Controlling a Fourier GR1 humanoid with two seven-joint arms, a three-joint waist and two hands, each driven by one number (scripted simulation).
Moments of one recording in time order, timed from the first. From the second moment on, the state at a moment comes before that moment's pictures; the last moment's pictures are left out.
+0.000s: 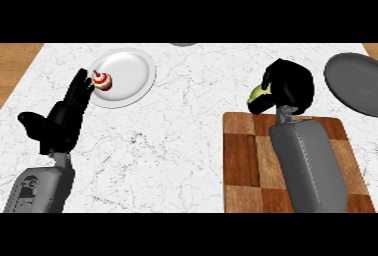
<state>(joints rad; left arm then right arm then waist) -0.25 0.18 0.07 -1.47 0.01 0.05 0.08 -0.61 -0.01 -0.06 -1.33 1.30 0.14 0.59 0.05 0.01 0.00</state>
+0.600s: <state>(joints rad) -0.24 0.18 0.09 -1.46 0.01 0.06 0.07 -0.84 -0.13 -0.32 -1.13 1.17 -0.17 0.55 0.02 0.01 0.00</state>
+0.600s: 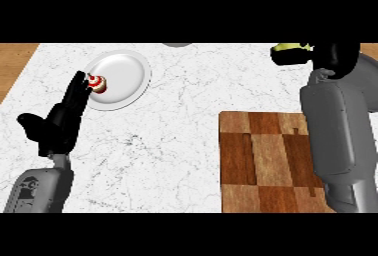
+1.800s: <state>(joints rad) -0.27 0.17 0.07 -1.48 0.01 0.05 0.08 -0.82 -0.67 -0.64 -0.36 1.02 -0.55 0.02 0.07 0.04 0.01</state>
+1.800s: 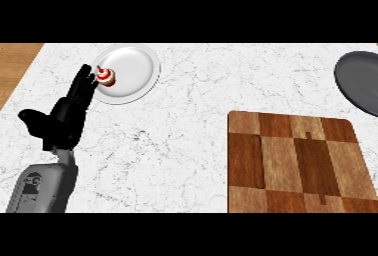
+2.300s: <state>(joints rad) -0.28 0.17 0.06 -1.48 0.00 0.04 0.08 -0.82 -0.69 -0.78 -0.21 0.86 -0.36 -0.09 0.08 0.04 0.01</state>
